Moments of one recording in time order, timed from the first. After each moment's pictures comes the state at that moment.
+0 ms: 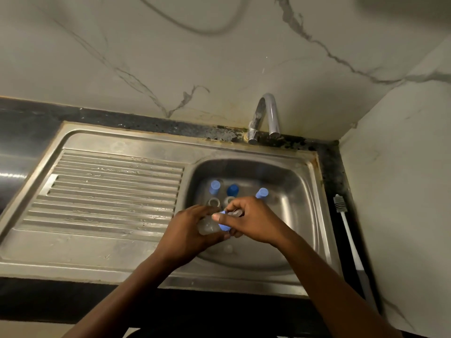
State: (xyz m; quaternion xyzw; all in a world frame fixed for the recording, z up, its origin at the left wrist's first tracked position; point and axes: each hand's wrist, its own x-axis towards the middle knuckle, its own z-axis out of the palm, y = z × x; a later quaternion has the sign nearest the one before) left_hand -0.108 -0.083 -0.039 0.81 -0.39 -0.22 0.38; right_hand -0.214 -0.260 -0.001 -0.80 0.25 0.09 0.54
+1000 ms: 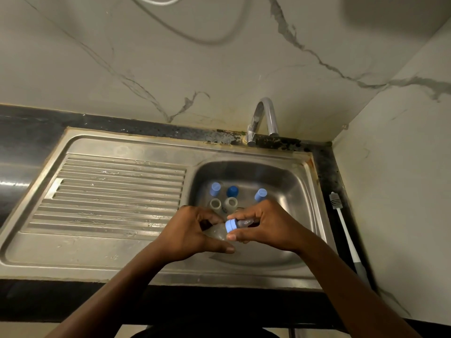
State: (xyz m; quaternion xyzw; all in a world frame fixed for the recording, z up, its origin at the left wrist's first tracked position) left_hand -0.100 -0.067 -0.002 0.74 -0.42 -0.34 0.42; right_hand -0.248 -0.257 0.030 -0.82 0.12 0.06 0.56
